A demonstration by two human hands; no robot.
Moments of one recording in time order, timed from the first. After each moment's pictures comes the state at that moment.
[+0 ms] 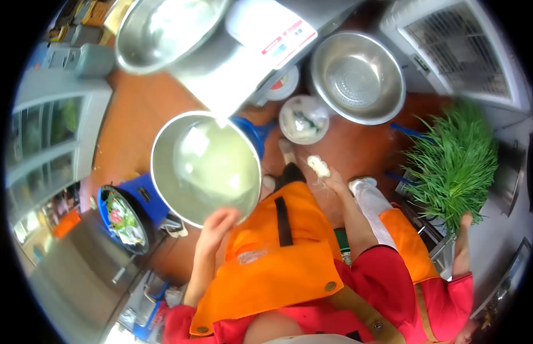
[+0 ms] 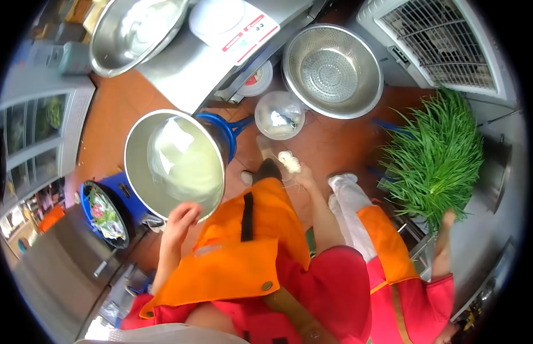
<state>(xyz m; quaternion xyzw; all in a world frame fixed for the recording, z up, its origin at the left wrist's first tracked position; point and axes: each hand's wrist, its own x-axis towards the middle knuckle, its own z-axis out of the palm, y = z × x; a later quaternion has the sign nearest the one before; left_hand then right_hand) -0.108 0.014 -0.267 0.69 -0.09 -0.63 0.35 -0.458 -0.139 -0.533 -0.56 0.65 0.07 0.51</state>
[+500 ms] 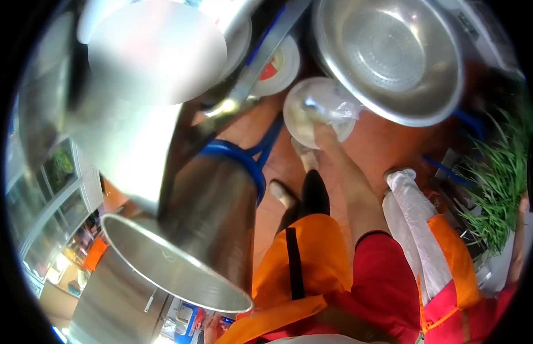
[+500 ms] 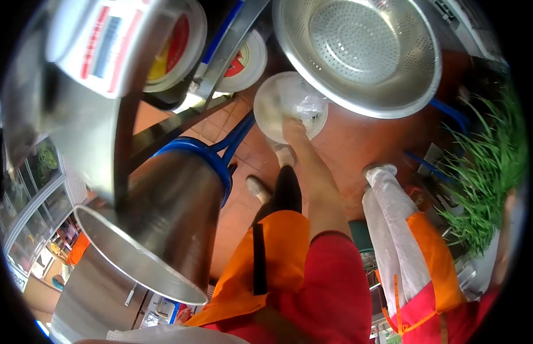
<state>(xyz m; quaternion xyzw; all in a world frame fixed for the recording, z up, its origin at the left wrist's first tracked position) -0.061 0.325 -0.318 0.74 0.35 -0.51 0.25 -0.352 -0.241 -0.869 -0.74 0.55 0.16 0.35</state>
